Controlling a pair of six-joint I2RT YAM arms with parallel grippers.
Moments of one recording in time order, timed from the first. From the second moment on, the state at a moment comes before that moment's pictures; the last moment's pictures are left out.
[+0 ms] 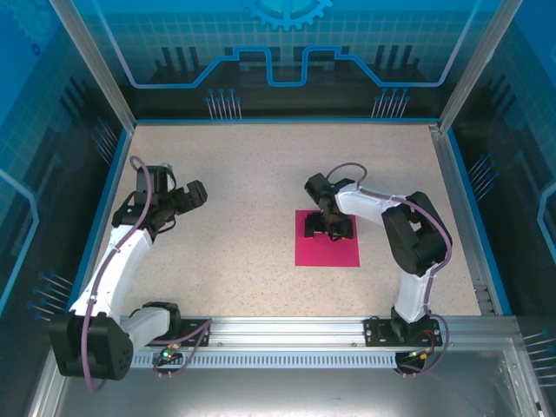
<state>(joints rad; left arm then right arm) 0.00 1.09 0.89 -0.60 0.03 -0.46 0.54 1.88 1.18 -0.83 0.03 0.63</state>
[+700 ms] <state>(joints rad) -0.02 1.13 0.85 -0.56 0.19 -0.59 0.51 1.80 1.10 -0.69 -0.09 0.58</state>
